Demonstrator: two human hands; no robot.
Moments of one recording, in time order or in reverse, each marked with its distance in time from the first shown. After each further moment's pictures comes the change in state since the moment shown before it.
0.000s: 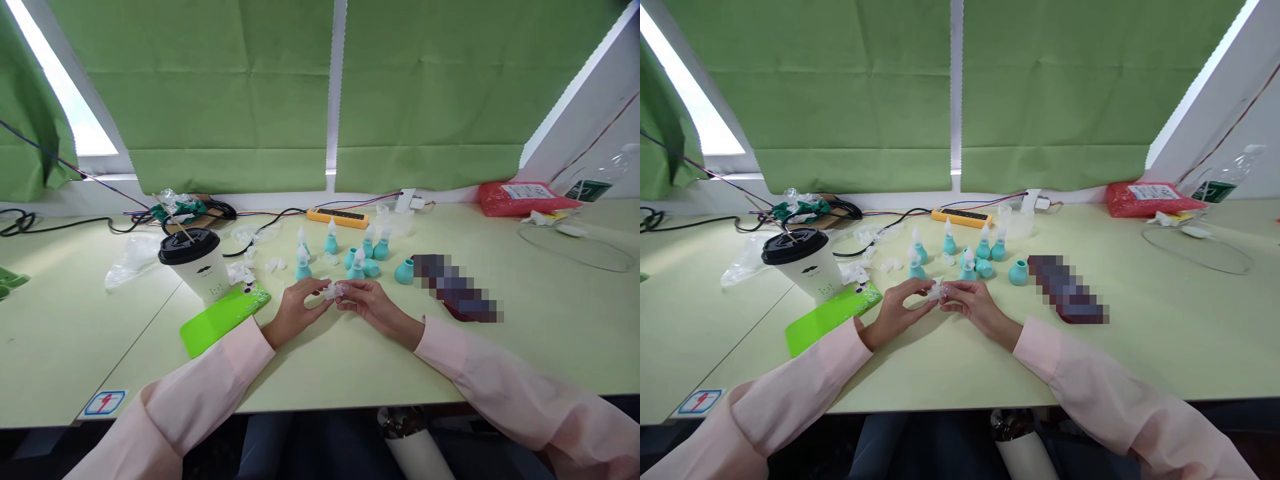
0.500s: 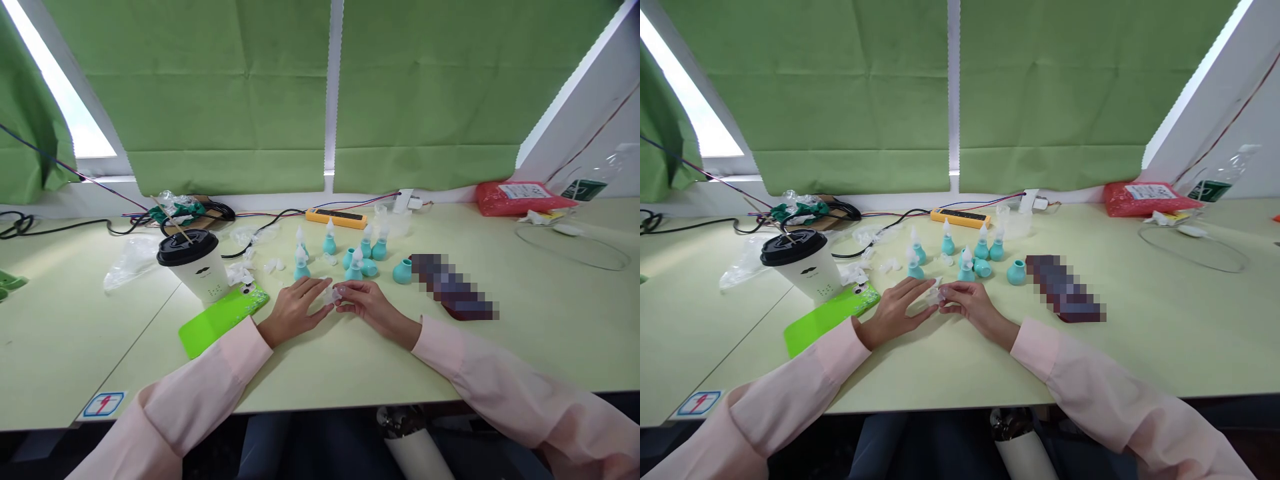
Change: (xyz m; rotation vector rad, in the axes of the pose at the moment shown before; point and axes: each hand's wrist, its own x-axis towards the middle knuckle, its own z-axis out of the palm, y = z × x) left_hand -0.002 -0.004 -0.003 0.321 -0.049 0.241; right_hand -0.002 0.001 0.002 -0.014 -0.010 -0.021
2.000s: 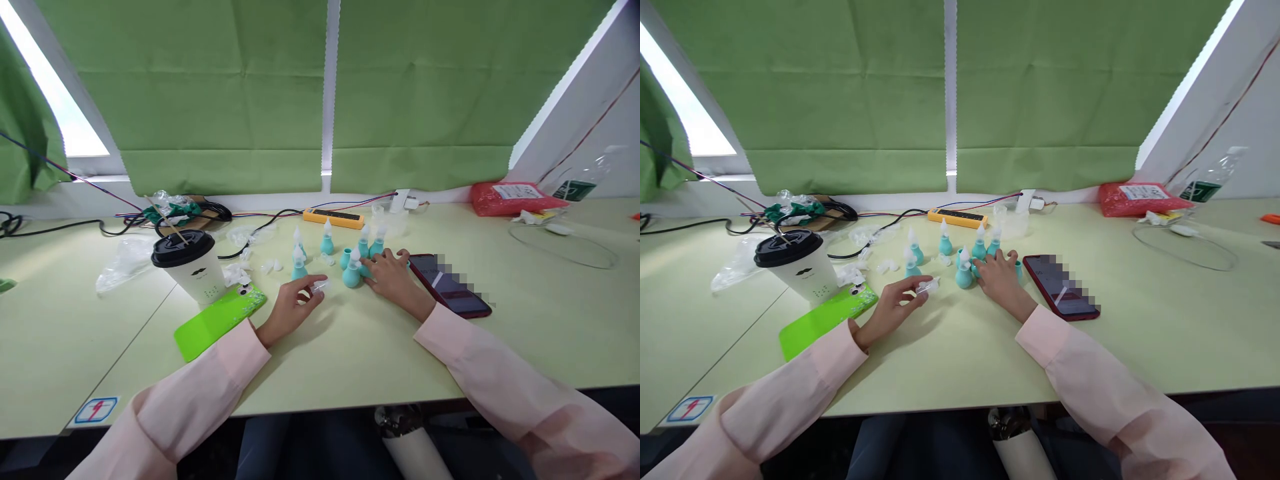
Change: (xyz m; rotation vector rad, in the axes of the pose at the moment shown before) left_hand 0.010 0.004 -0.007 -0.663 -0.121 -0.648; right_hand 0.016 -0.032 -0.052 -2.239 0.298 -0.269
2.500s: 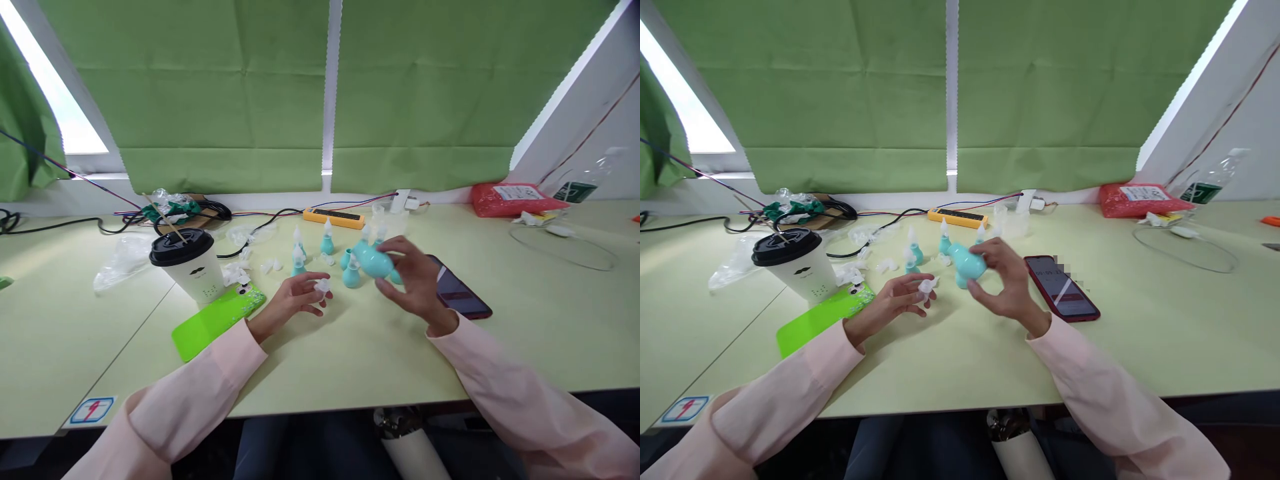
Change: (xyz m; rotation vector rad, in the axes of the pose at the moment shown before) left_hand 0.005 0.004 -0.011 -0.660 -0.298 -0.298; right_hand -0.022 -0.002 -0.053 1.189 0.594 -0.154
